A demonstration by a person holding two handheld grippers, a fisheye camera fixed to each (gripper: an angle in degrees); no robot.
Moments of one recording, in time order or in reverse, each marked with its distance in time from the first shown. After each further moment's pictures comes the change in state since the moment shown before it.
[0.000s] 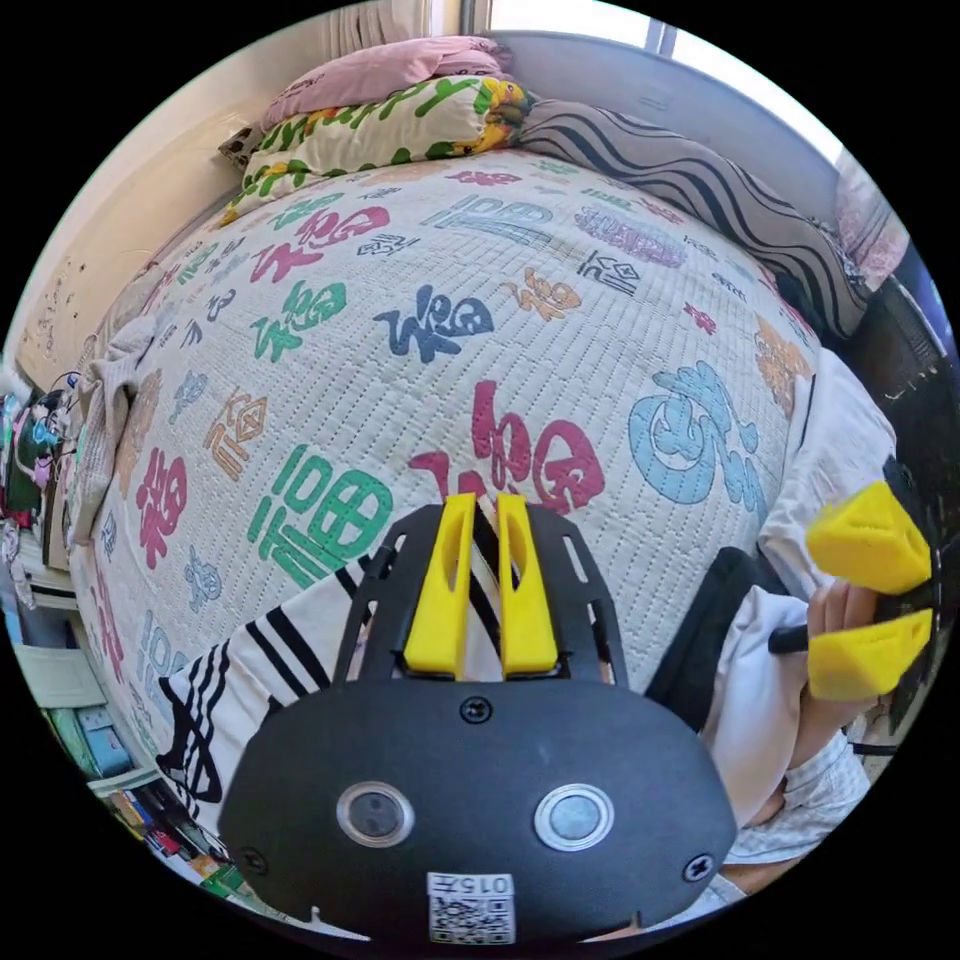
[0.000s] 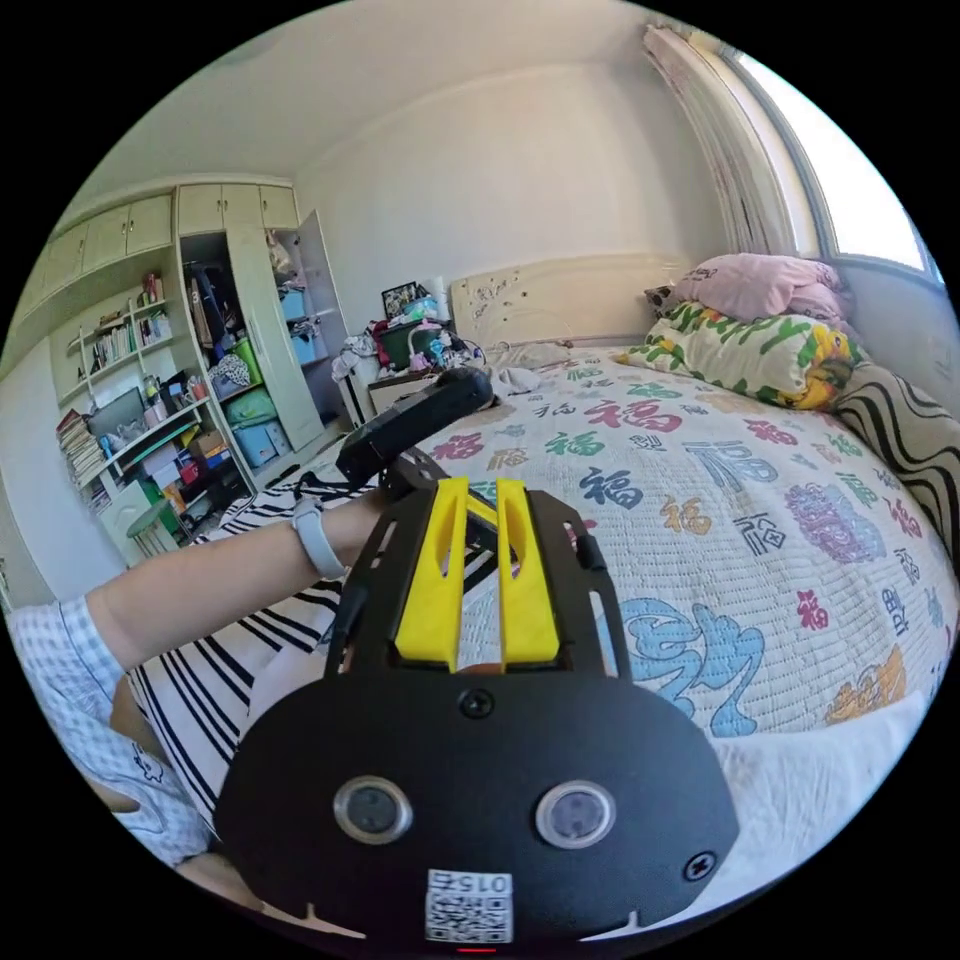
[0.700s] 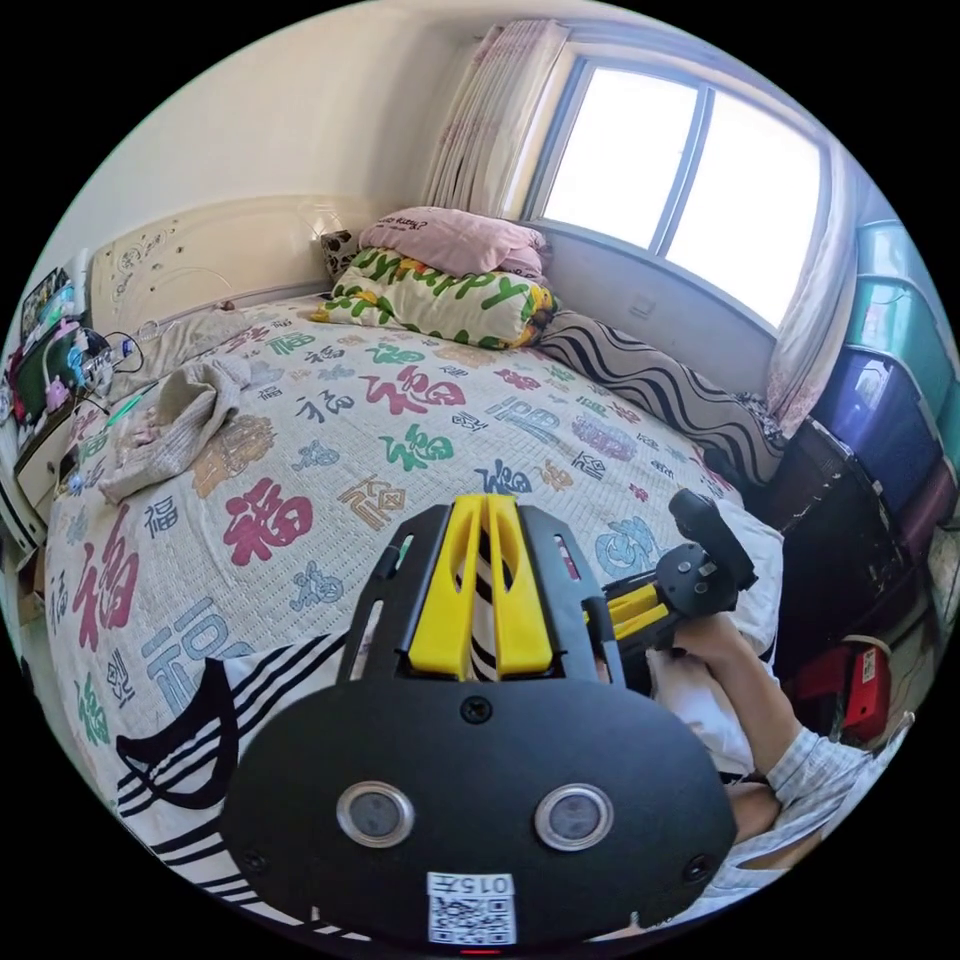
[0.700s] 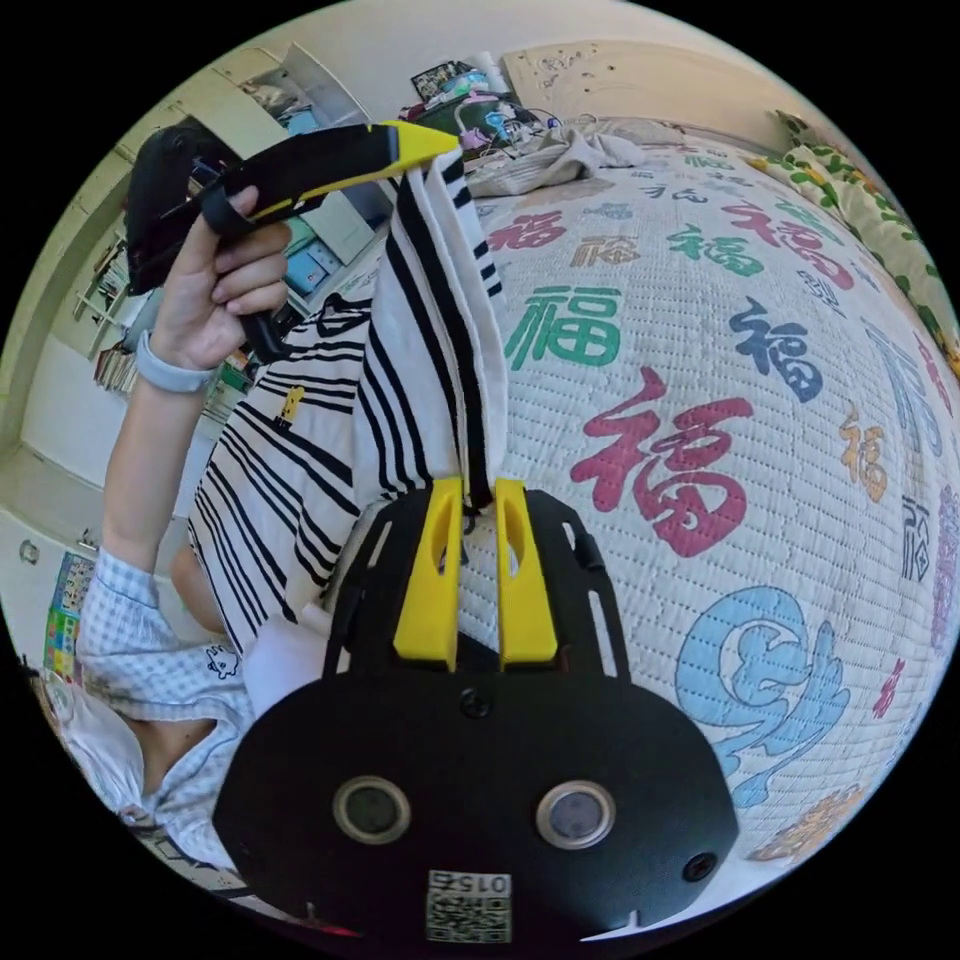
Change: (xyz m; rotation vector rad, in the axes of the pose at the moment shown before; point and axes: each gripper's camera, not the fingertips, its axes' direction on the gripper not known) left arm -0.117 0.117 -0.154 0.501 0.157 -0.159; right arm 0.011 -0.088 0.079 -0.620 -0.345 -0.011
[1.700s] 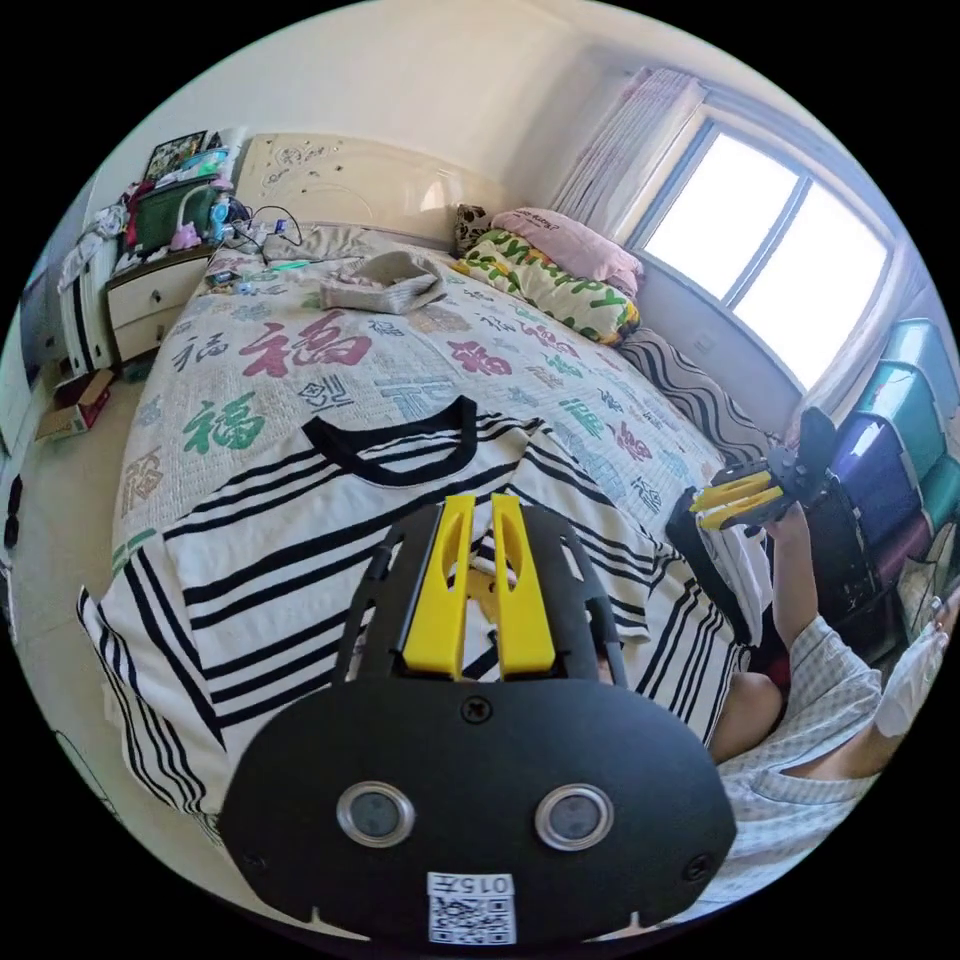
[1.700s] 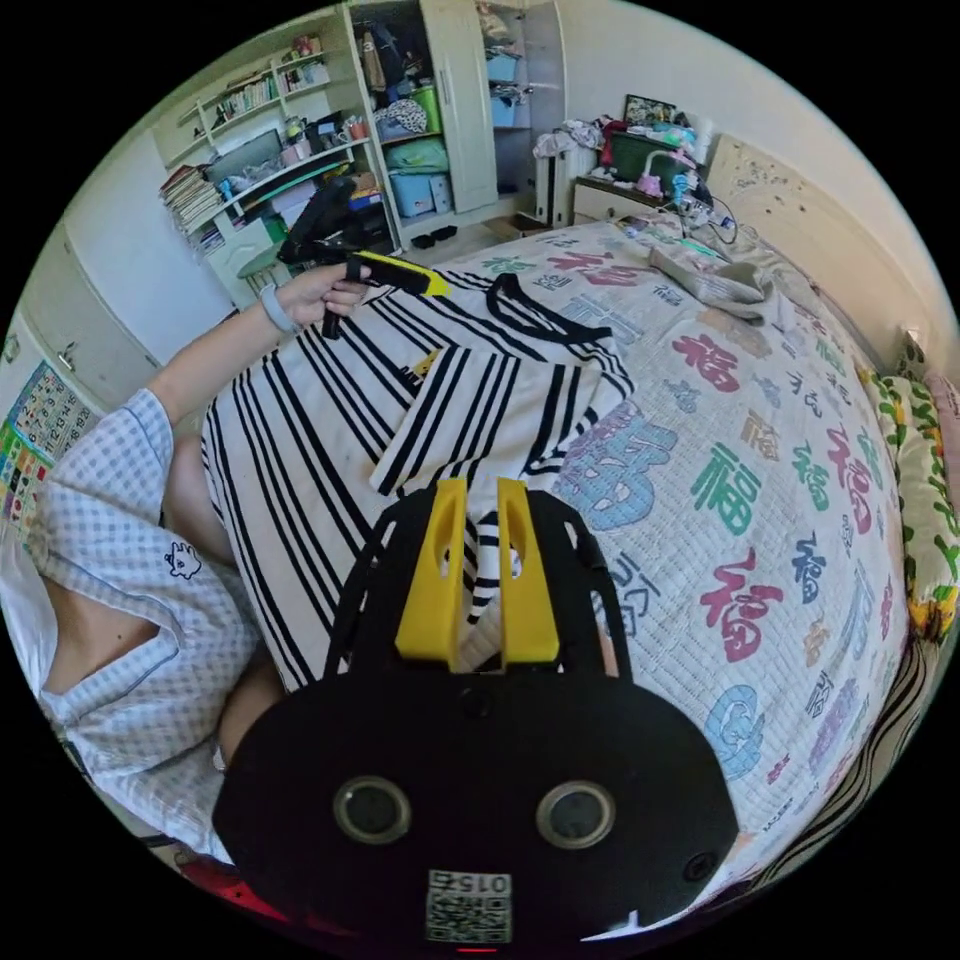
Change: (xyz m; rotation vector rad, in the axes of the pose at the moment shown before) left arm -0.161 0.190 -0.195 -0.012 -0.043 -0.251; right arm -0.191 -0.060 0.034 -0.140 0.183 -0.371
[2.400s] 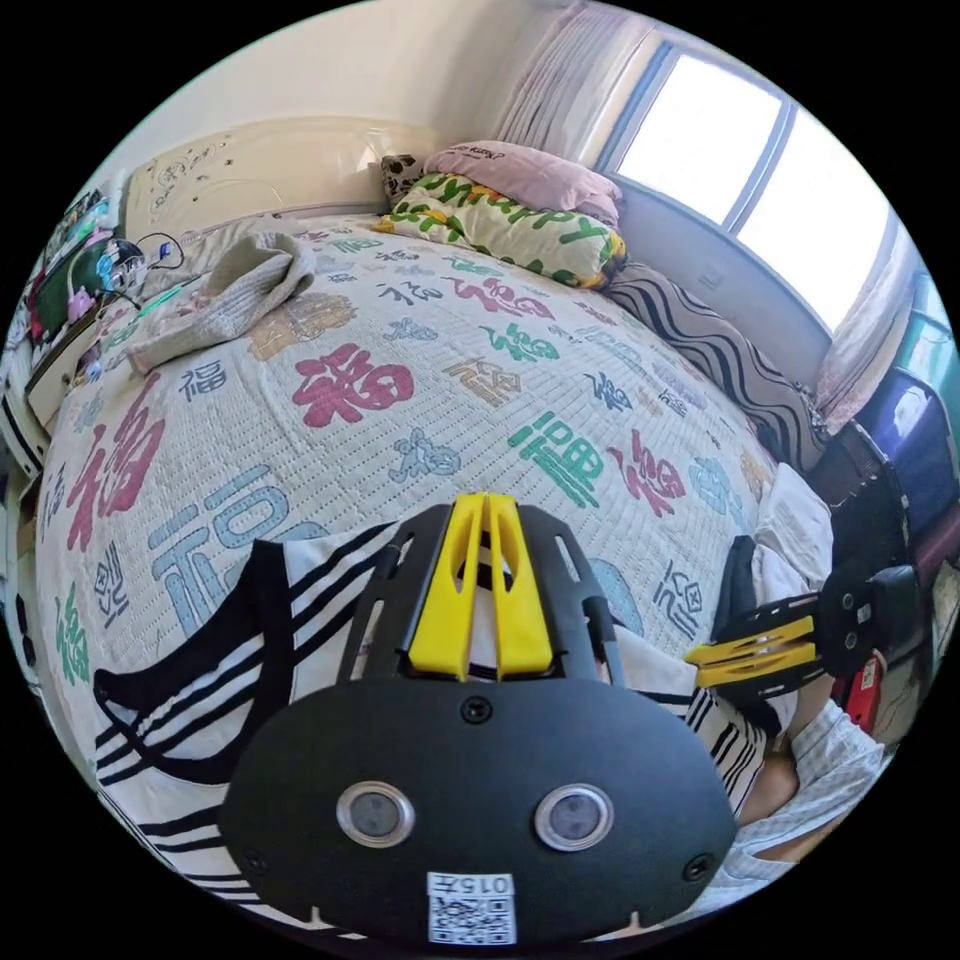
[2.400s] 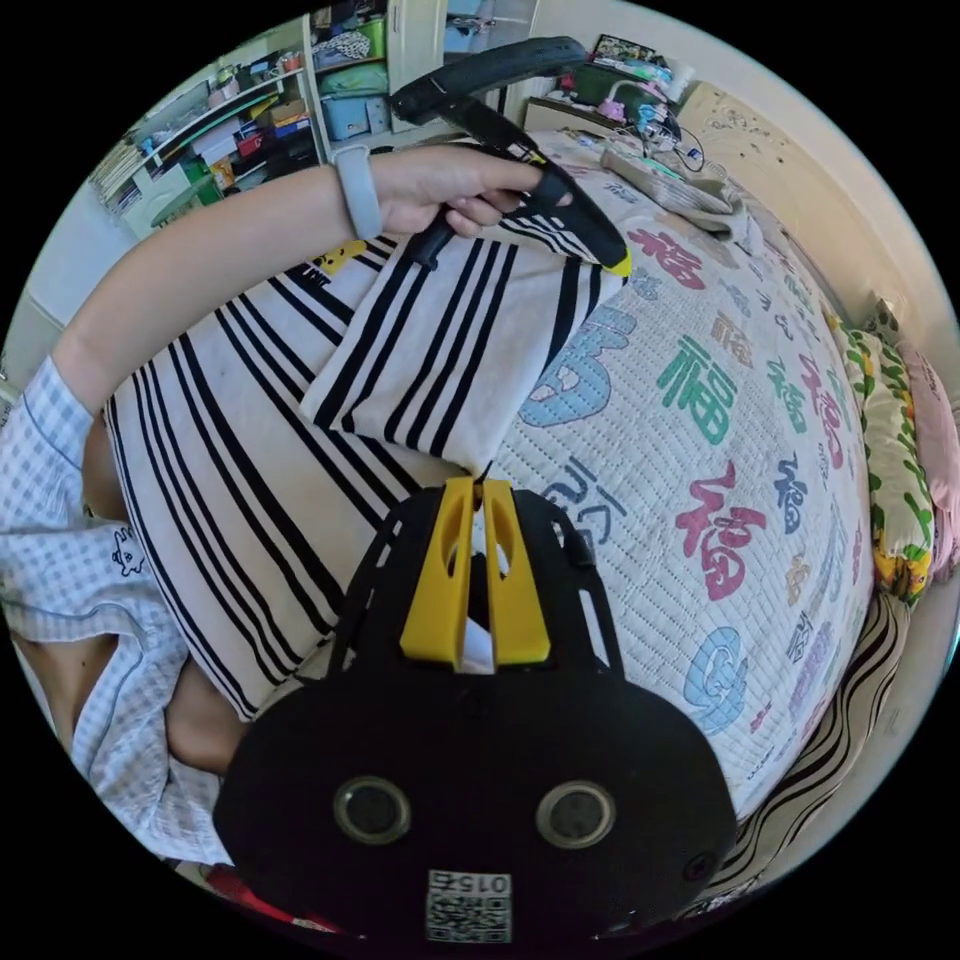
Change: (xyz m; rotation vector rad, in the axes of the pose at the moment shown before) left arm 0.129 -0.157 0.225 -0.137 -0.047 0.131; right arm 0.002 0.010 0.119 -0.185 0.187 0.021
